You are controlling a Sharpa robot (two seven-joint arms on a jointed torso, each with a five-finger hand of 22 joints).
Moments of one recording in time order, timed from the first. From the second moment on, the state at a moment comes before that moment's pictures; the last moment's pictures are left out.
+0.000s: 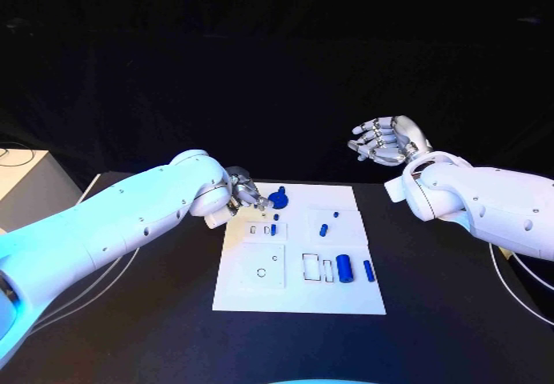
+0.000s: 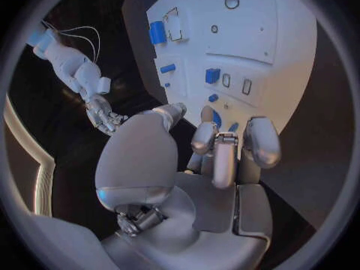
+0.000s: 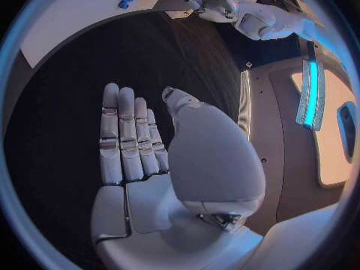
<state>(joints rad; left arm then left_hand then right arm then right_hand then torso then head) 1.23 -0.44 0.13 1.10 -0.95 0.15 -0.57 1.20 -0.20 0.46 0.29 0.23 0.80 0.14 0.59 0.35 1.29 0.06 1.31 1.09 1.46 -0.01 1.54 1.31 0.10 1.33 0.09 1.36 1.12 1.30 -0.81 -0.11 1.25 -0.57 -0.61 0.30 1.40 -0.24 0.34 0.28 0.23 0.84 0.19 0.30 0.31 1.00 0.12 0.36 0.41 1.11 0.07 0.40 0.68 0.18 1.13 0.17 0.14 0.41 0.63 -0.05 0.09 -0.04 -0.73</state>
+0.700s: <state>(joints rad) 1.23 -0.33 0.08 0.99 -1.04 0.25 -0.61 1.14 -0.19 0.41 0.29 0.23 0.80 0.13 0.62 0.39 1.29 0.05 1.31 1.09 1.47 -0.01 1.55 1.31 0.10 1.34 0.08 1.37 1.12 1.28 -0.76 -0.11 1.17 -0.53 -0.57 0.33 1.40 -0.24 0.30 0.26 0.24 0.85 0.21 0.22 0.29 1.00 0.16 0.24 0.13 1.03 0.13 0.15 0.51 0.18 1.02 0.24 0.07 0.17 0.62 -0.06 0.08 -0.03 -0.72</state>
